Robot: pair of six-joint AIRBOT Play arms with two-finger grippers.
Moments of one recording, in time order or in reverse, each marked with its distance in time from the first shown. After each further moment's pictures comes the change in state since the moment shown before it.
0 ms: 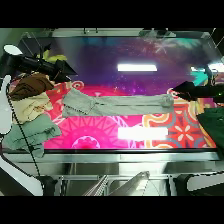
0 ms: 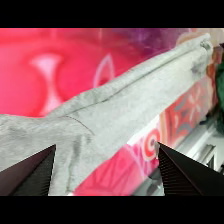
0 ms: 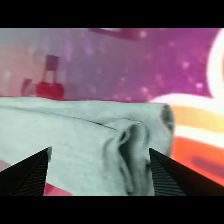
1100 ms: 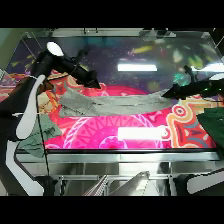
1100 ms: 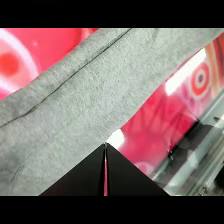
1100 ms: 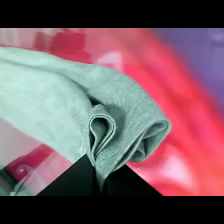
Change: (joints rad) left arm -0.354 -0.027 0.013 0.193 0.082 -0.048; right arm 0.168 -0.031 0.098 -0.089 0.119 0.098
